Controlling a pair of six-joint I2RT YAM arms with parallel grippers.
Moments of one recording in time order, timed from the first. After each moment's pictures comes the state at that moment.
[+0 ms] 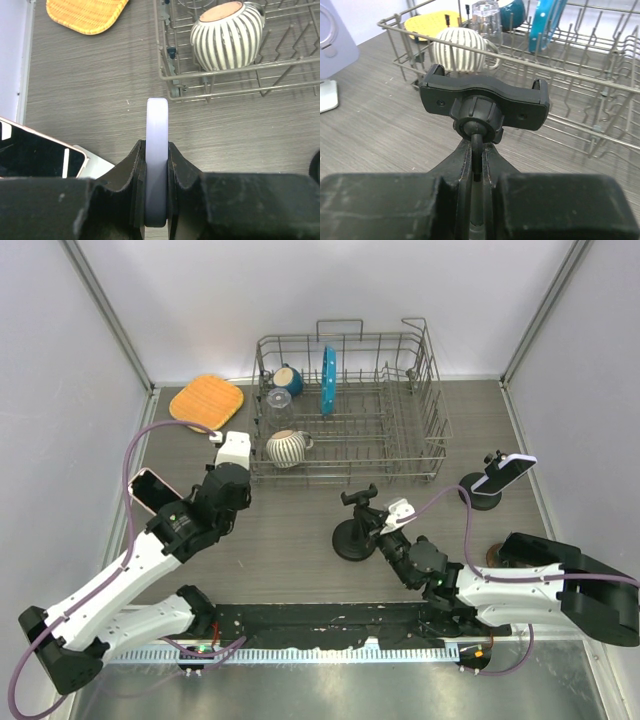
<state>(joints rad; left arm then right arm) -0.77 0.91 0.95 -0.63 -0.70 -0.23 1.18 1.01 0.19 0.91 0.66 -0.01</state>
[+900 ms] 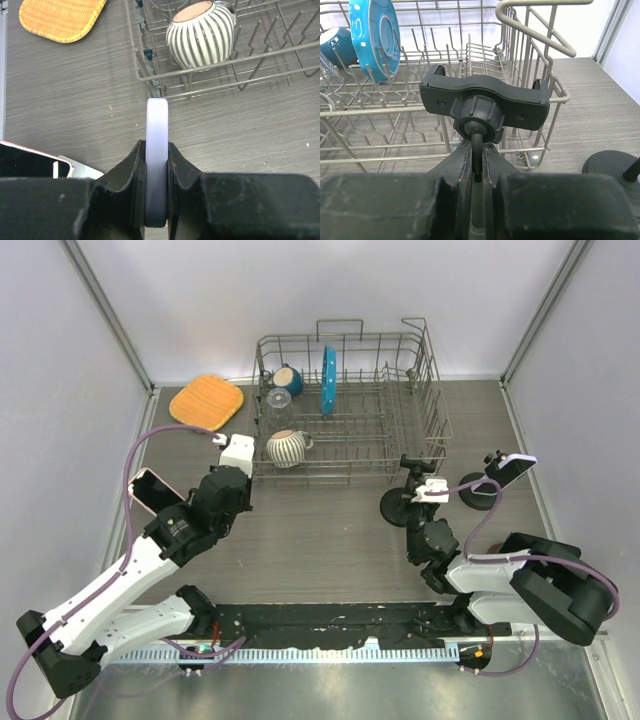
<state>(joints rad) -0.77 0.87 0.91 -0.57 -0.60 -0.18 0.81 1.20 0.13 1.30 0.89 -0.14</state>
